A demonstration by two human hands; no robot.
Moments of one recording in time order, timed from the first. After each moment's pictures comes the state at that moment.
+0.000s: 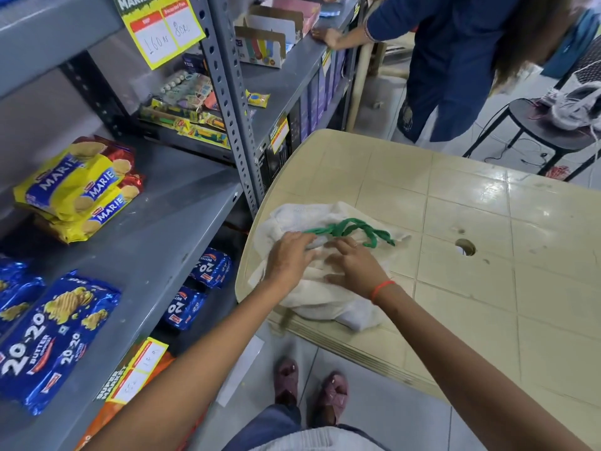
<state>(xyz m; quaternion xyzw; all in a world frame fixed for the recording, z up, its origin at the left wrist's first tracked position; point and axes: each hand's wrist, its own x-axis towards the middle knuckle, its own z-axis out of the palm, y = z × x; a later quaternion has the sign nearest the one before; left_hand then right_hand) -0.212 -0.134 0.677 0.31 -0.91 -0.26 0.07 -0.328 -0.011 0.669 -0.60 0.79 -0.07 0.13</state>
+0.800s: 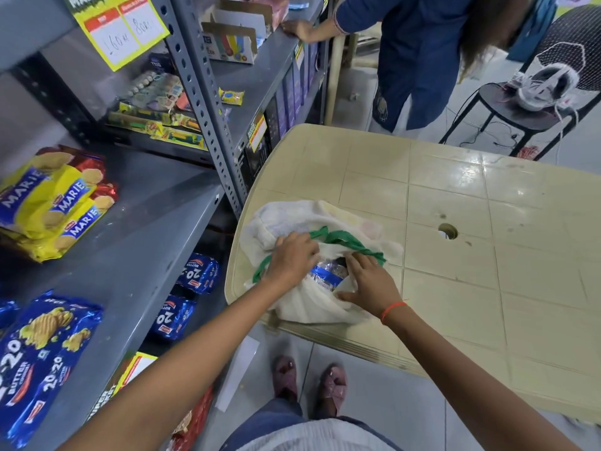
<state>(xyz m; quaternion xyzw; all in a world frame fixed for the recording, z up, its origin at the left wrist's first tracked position) -0.233 -0.127 0.662 0.19 -0.97 -0.16 0.00 -0.324 0.043 0.633 -0.43 0.88 -0.07 0.17</state>
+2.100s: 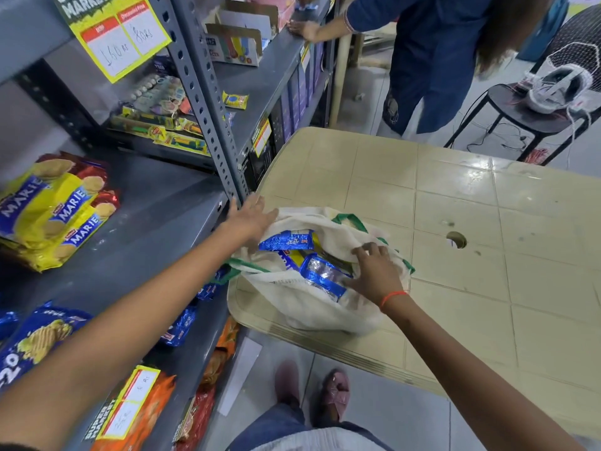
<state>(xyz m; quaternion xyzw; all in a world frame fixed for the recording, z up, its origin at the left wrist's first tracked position) -0.244 -0.235 0.714 0.21 -0.94 0.03 -0.28 -0.344 0.010 0.653 -0.36 0.91 -0.08 0.16</state>
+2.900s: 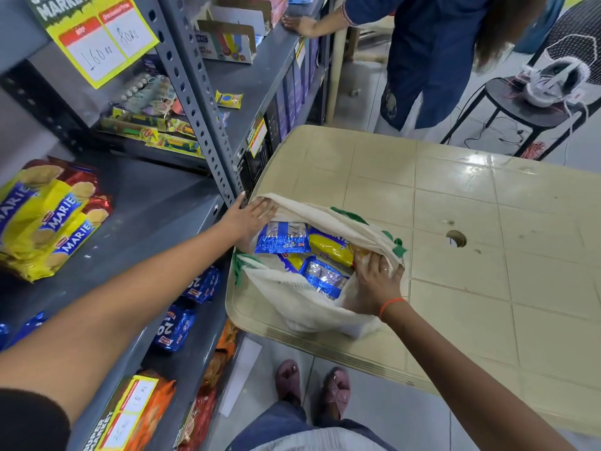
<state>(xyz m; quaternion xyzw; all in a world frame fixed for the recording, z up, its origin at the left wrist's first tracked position) -0.259 -0.282 0.665 0.09 -0.93 0.16 -0.31 -0.343 0.017 0.619 -0.34 0.92 0.04 0.21</state>
